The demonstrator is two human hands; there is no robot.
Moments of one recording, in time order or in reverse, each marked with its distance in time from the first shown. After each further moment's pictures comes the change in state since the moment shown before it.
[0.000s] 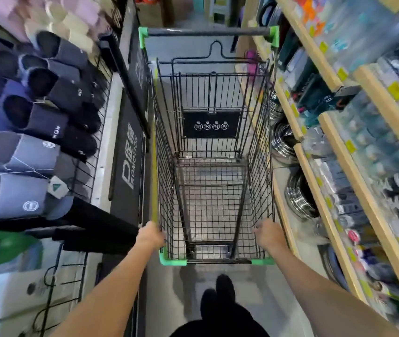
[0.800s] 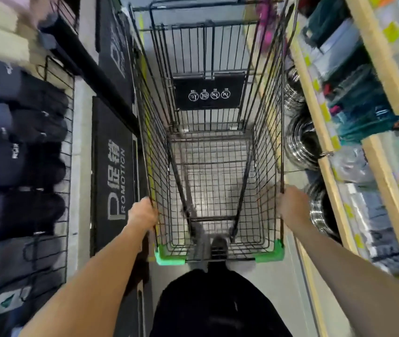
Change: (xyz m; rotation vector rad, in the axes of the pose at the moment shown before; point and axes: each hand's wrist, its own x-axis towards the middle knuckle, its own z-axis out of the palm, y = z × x) left_hand 0.243 0.182 -0.117 0.247 -0.067 -0.035; right_hand 0.293 -0.111 -0.107 -0.044 0.156 0.103
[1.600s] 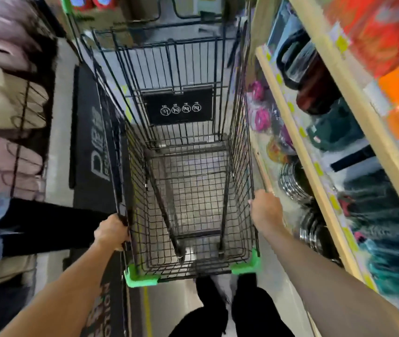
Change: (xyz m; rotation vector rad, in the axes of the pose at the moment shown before) left_hand 0.304 0.231 -0.335 -0.081 0.089 -0.076; right_hand 0.375 -0.326 -0.122 -0.088 -0.025 -0.106
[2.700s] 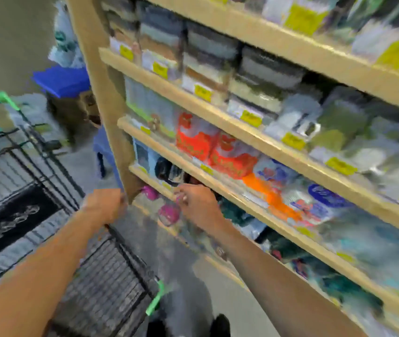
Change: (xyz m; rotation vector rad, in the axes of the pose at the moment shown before) left_hand 0.094 0.587 -0.236 0.730 0.137 1.207; right_hand 0.234 -0.098 -0.316 0.343 0.372 0.043
